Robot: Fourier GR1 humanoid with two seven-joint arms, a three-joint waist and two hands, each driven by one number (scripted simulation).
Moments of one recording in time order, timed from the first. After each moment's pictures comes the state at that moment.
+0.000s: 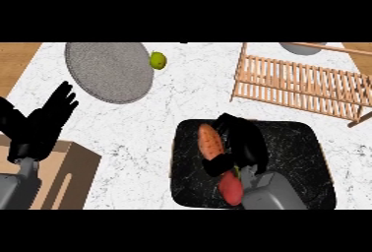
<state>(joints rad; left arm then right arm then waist) -0.18 0.51 -0.12 -1.49 0.43 0.20 0.27 -0.29 -0.03 0.42 -1.56 0.78 0.01 0.81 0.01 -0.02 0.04</state>
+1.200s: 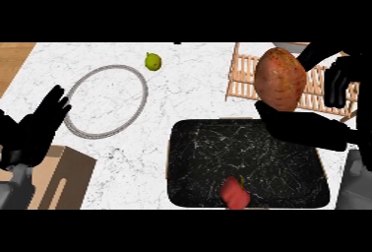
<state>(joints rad) -0.14 0.52 -0.10 -1.53 0.42 0.23 0.28 -0.69 -0.15 0.12 -2.10 0.86 0.26 1.03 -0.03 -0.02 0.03</state>
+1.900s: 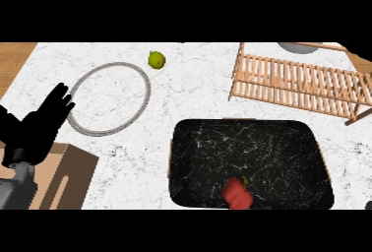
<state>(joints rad) -0.15 0.51 -0.11 -1.53 0.42 0.22 0.28 -0.94 -0.36 -0.21 -1.83 0.67 0.40 0.94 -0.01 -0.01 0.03</state>
